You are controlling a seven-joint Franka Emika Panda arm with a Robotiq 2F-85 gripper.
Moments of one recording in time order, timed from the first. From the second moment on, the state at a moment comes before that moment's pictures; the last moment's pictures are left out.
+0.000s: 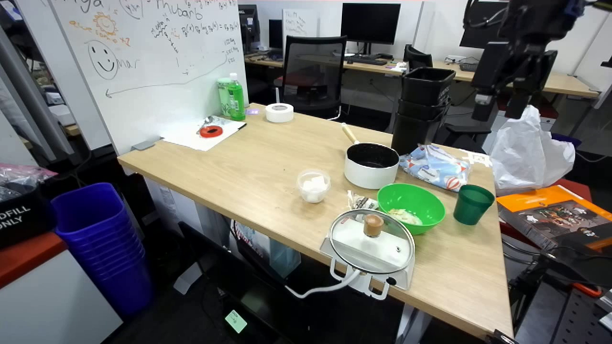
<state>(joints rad) 0.02 -0.52 0.01 -2.55 0.15 1.97 0.17</state>
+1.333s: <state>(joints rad) -0.01 -0.46 0.01 -2.72 0.36 2.25 0.45</state>
